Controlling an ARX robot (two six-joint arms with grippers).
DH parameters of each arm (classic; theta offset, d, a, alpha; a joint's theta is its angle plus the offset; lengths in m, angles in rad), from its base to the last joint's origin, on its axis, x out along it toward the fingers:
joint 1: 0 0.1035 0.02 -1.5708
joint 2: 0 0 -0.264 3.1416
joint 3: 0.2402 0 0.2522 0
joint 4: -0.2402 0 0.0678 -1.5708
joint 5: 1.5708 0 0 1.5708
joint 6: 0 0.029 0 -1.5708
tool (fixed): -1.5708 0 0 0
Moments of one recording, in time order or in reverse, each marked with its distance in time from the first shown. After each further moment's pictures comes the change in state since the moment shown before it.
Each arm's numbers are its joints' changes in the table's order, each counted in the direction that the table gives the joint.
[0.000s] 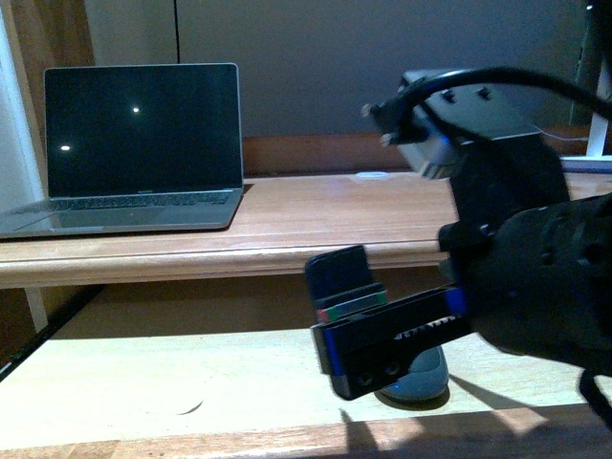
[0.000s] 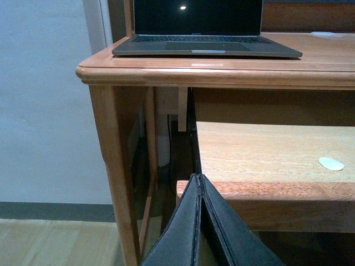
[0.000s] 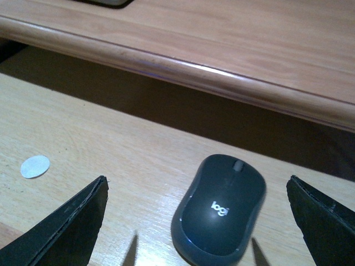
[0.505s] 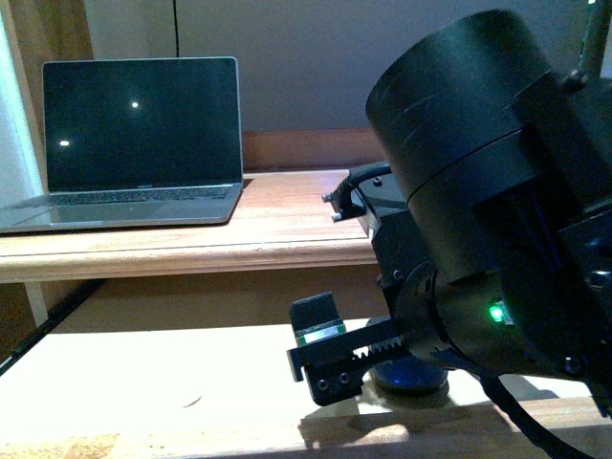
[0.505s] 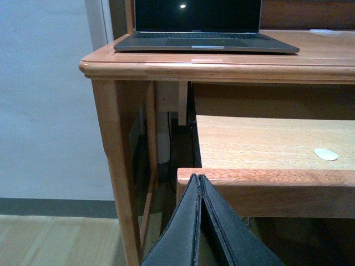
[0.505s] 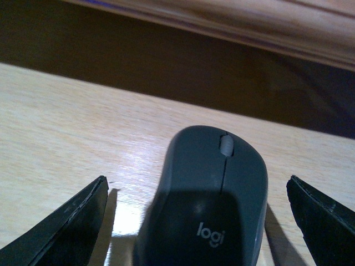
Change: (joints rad) left arm 0.000 -0.206 0.001 -0.212 0.000 0.000; right arm 0.009 0.251 0.219 -0.221 -0.213 0.082
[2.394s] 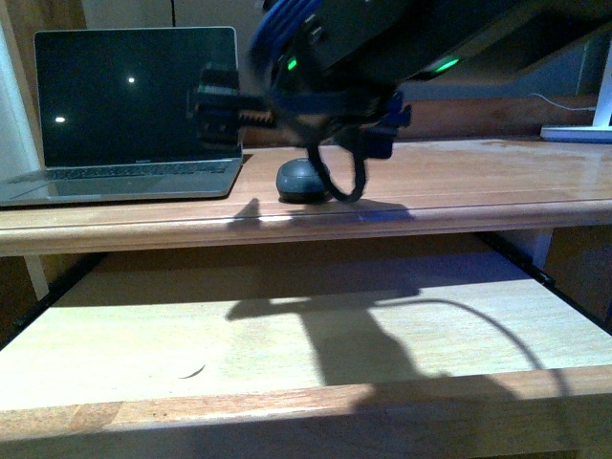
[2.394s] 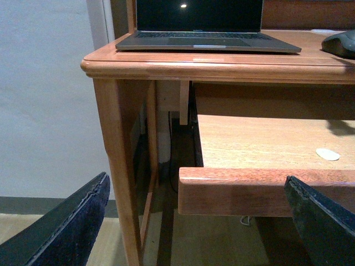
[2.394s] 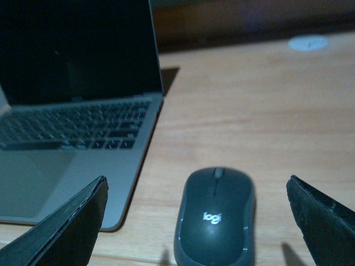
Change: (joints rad) left arm 0.000 0.000 0.000 0.000 0.000 -0.001; right arm -0.035 0.198 0.481 0.191 0.116 0.148
